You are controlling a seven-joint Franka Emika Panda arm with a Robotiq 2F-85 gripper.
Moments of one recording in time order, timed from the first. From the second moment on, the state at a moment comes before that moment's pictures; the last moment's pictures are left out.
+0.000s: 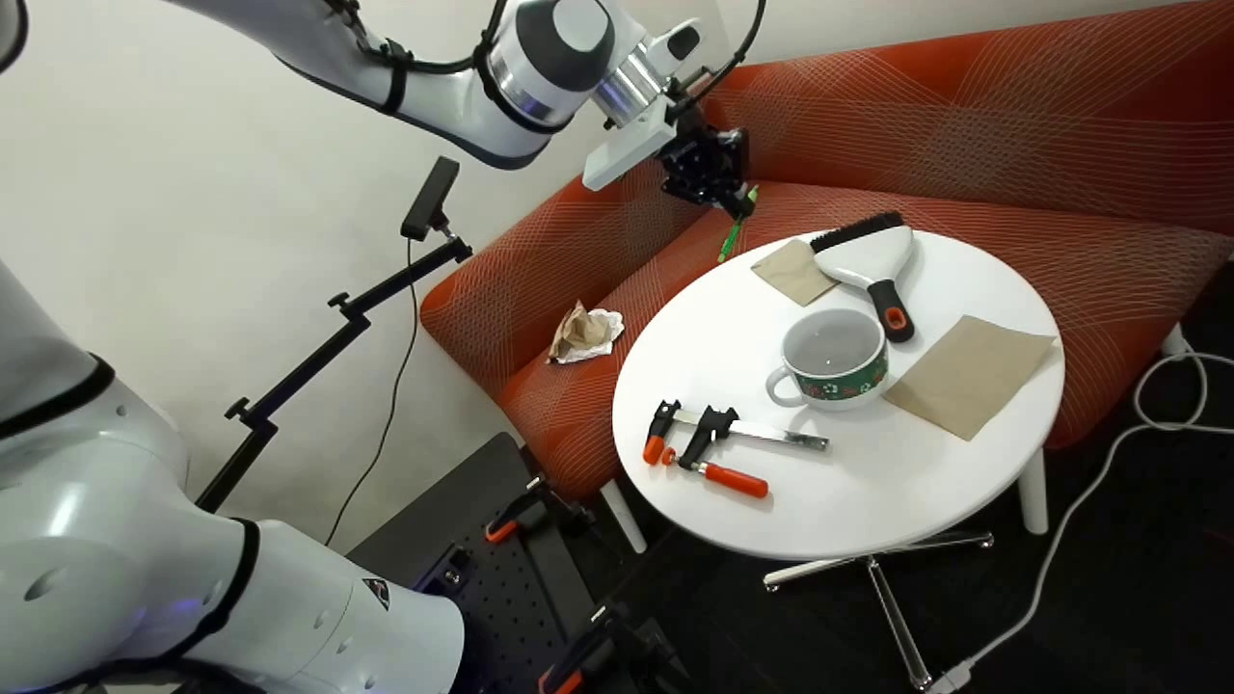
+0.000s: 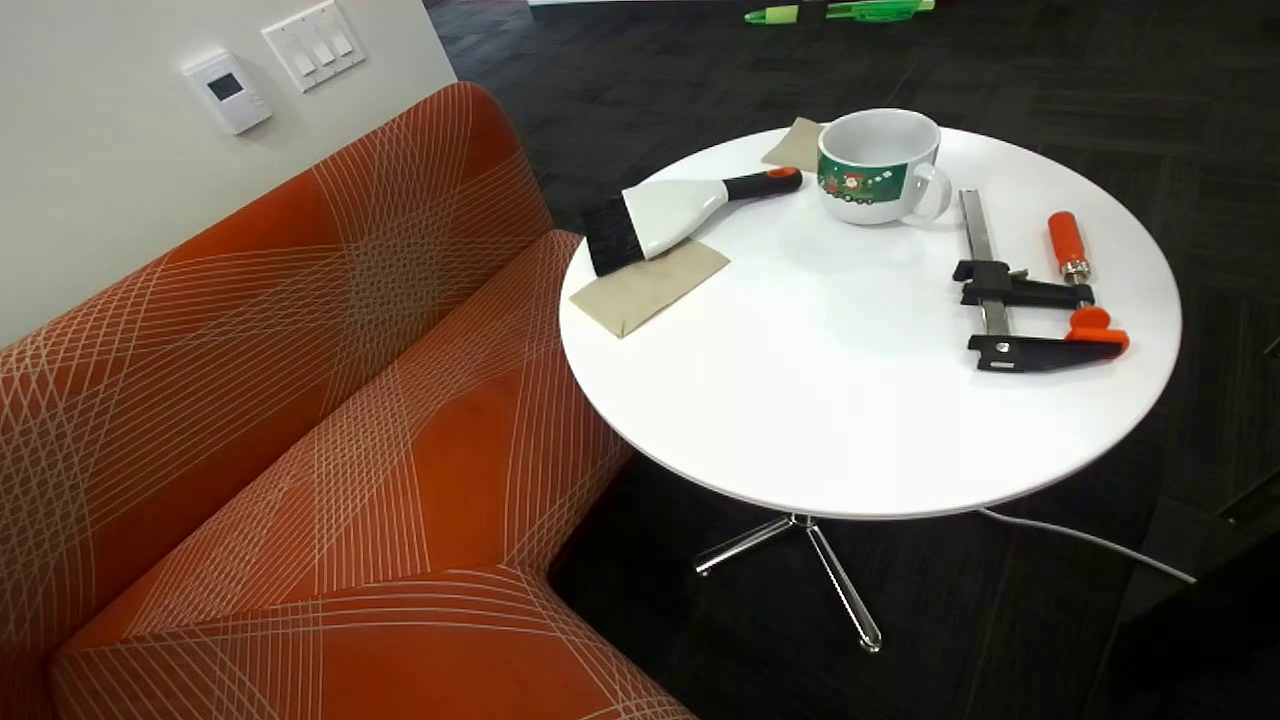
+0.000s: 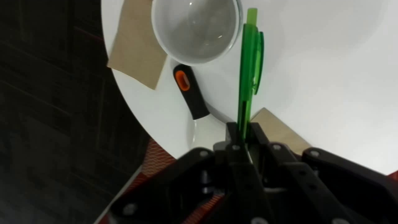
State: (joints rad) arm 0.18 0.30 0.01 -2.09 -0.50 2.54 0.11
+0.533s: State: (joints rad) arm 0.23 0.31 -0.10 -2.09 -0.81 2.54 0.75
